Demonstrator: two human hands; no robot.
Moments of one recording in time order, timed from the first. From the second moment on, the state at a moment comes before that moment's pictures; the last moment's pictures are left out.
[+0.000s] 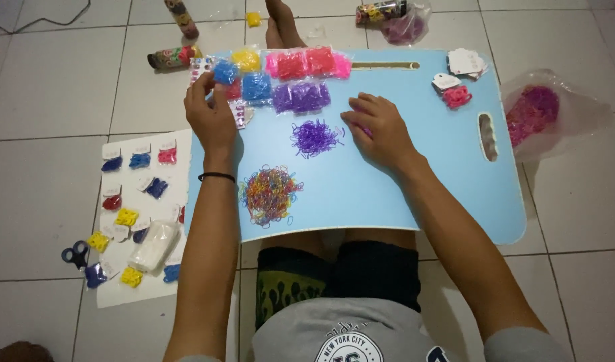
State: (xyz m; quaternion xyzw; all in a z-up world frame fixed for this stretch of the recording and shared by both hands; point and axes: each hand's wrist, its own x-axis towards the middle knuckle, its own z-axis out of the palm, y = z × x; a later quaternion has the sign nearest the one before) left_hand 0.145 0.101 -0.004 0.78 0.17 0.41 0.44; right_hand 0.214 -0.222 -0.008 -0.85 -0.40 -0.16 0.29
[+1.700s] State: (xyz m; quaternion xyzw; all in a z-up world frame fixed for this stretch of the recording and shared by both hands) left_hand 0.148 0.104 -0.011 0.77 0.17 0.42 0.44; right_hand 0.213 -0.230 -0.015 -0.85 -0.41 -0.28 0.20
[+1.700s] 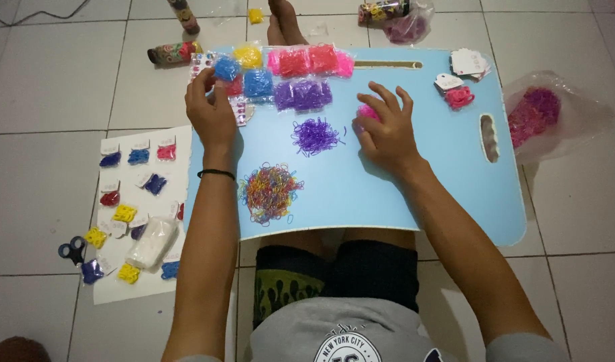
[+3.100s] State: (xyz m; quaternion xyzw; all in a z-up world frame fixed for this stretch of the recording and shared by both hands) left_hand 0.148 0.099 -0.001 0.77 0.20 0.40 0.46; right_hand 0.155 -0.178 0.004 -0.86 -0.45 -0.04 0.24
